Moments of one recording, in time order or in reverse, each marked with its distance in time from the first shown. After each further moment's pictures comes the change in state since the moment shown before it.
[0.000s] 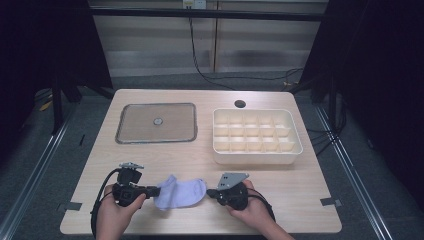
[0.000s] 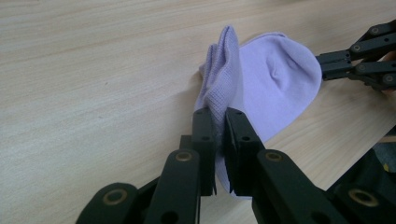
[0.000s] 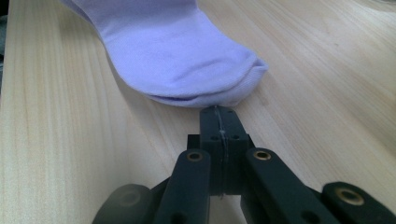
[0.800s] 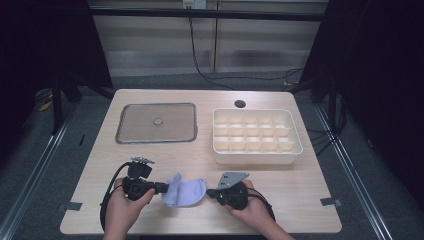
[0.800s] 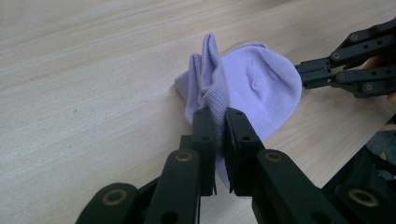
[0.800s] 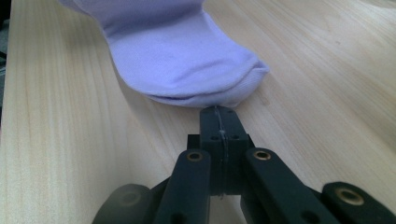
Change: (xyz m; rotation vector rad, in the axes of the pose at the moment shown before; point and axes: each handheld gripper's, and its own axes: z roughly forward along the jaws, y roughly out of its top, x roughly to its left) left arm -0.017 0.020 0.008 0.038 -0.011 0.037; right arm -0.001 0.000 0.000 -0.002 0.008 0.018
